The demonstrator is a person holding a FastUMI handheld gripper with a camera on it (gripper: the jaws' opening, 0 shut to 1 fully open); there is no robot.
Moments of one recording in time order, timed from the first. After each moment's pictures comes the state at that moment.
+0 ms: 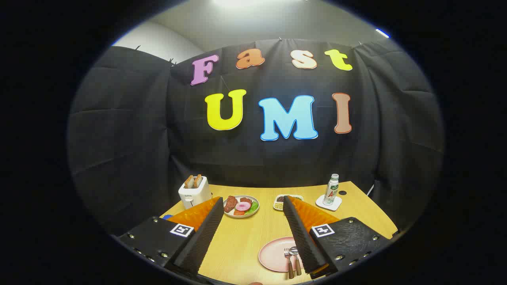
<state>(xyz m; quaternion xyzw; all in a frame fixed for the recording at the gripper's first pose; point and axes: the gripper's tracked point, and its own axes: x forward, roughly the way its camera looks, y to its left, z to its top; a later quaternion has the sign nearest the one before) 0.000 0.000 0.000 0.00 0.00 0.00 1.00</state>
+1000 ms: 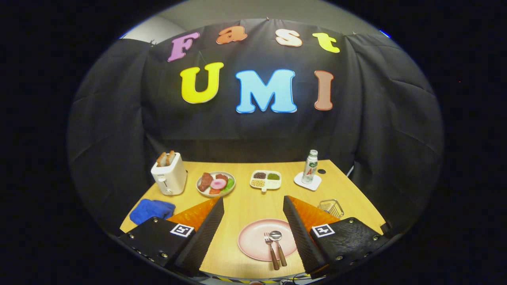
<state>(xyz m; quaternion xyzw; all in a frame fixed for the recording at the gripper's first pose) 0.015 -0.061 -0.070 0.00 0.14 -0.11 0.98</state>
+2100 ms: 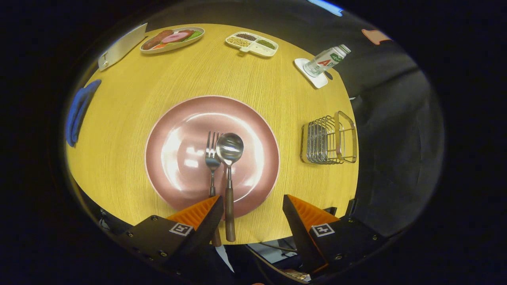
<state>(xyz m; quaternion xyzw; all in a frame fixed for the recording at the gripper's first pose) 0.027 -0.151 -0.281 -0.15 0.57 -0.16 0.79</state>
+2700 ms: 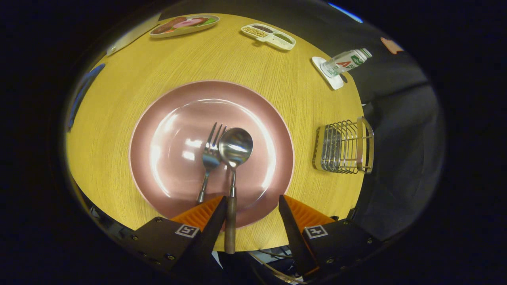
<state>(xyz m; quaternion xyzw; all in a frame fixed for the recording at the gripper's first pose) 0.037 -0.155 -0.311 -0.19 0.59 -0.14 0.77</state>
